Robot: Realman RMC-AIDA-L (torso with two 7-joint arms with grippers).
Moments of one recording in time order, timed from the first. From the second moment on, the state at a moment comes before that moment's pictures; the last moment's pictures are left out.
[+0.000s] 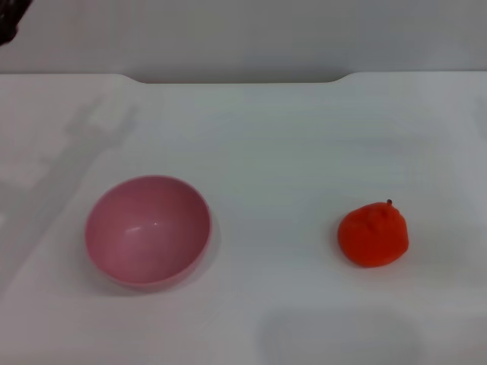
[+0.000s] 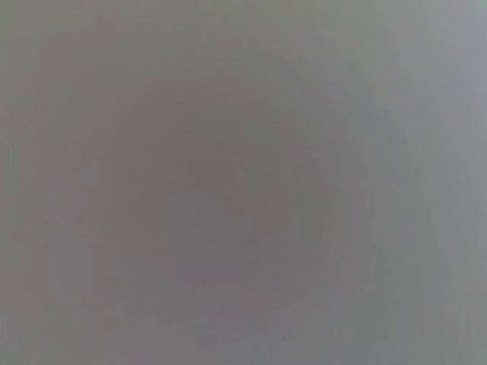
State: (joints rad) left arm -0.36 -1.97 1.46 0.49 0.22 1.24 -0.93; right arm 0.49 2.07 -0.86 -0.23 -0.46 -1.47 0.67
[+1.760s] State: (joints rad) left arm -0.58 -2.00 0.99 1.23 2.54 1.59 -2.53; right arm 0.48 2.07 -0.86 -0.22 -0.46 -1.48 0.67
